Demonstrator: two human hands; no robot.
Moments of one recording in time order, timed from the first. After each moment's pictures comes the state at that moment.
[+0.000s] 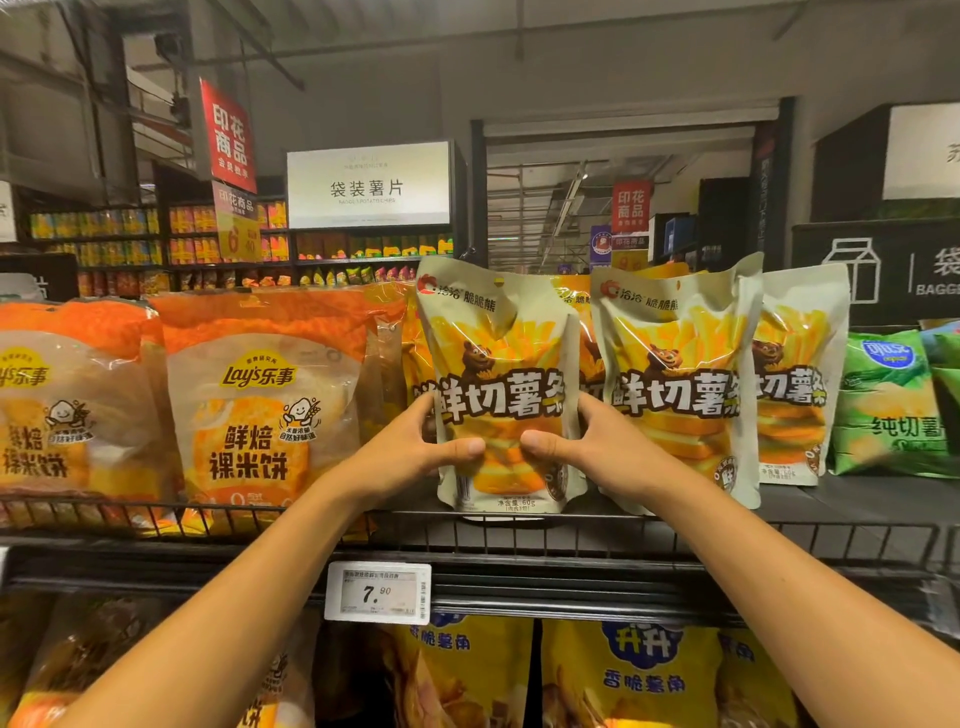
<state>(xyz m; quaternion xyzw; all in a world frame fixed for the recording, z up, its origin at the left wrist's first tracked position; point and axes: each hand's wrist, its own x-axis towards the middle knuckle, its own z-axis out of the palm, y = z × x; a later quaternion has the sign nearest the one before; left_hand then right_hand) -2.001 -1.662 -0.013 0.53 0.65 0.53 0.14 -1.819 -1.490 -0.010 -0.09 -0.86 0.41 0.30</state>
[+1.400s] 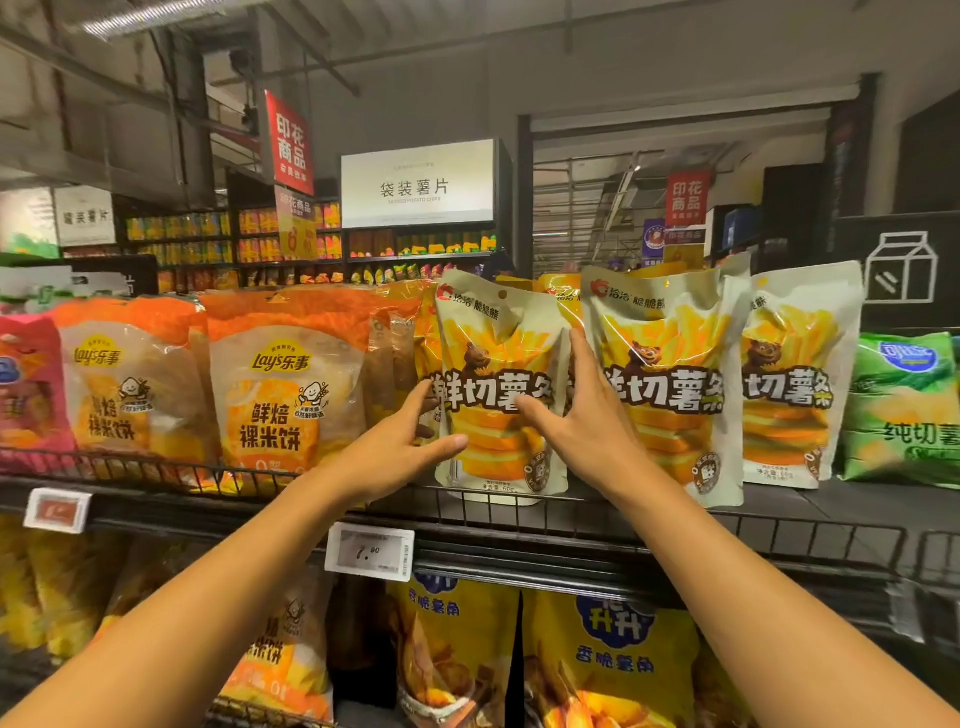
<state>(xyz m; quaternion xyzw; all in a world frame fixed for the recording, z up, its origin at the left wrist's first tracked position) -1.968 -1.685 -0.016 0.49 0.79 0.38 -0.01 -1.812 -1.500 -0.004 -0.09 -0.86 0.25 0.43</state>
